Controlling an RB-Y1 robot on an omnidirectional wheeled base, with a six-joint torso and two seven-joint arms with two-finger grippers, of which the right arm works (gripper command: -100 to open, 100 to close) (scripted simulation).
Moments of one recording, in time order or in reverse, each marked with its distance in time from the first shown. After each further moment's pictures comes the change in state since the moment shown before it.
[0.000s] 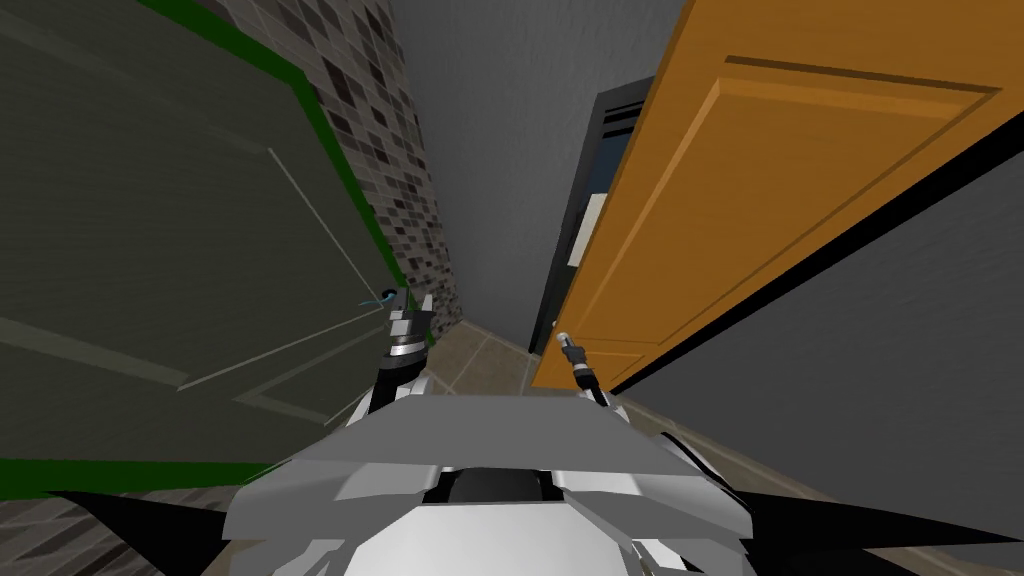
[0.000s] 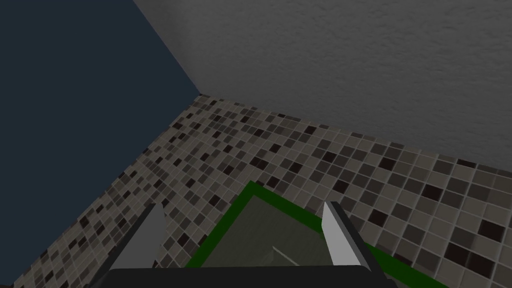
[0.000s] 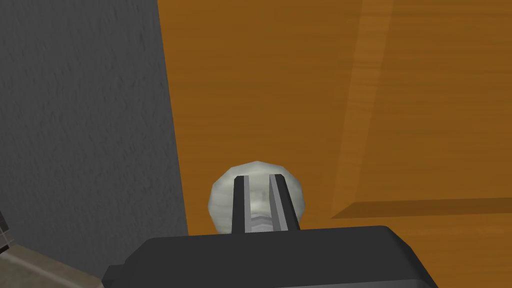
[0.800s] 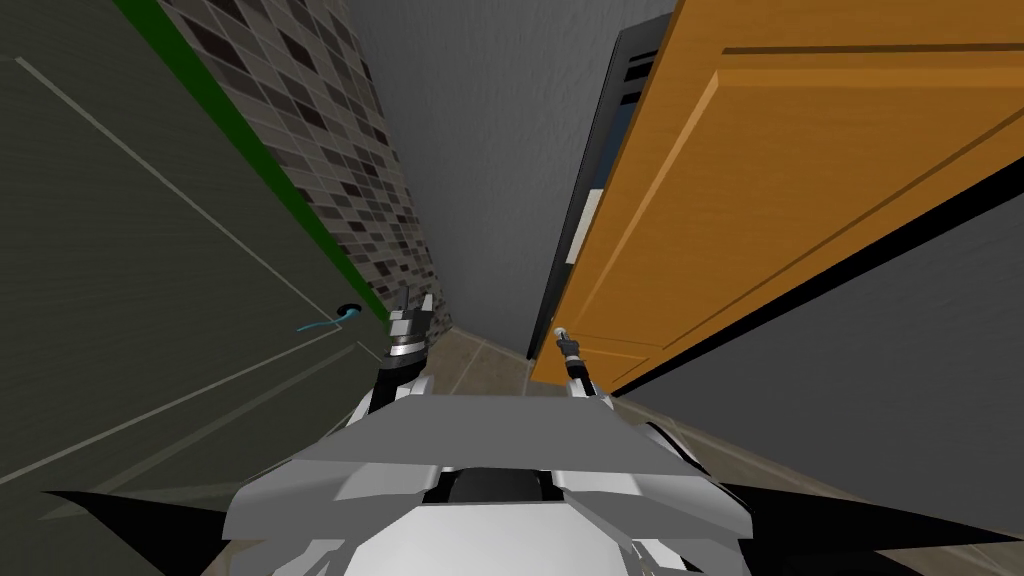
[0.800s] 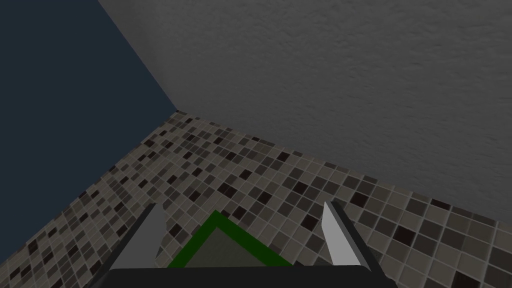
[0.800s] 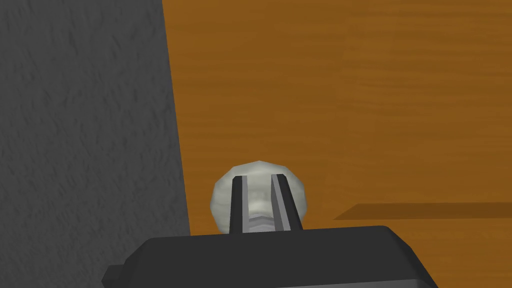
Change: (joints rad) arm -0.059 0.074 -0.061 -0.013 -0.029 0.071 0.115
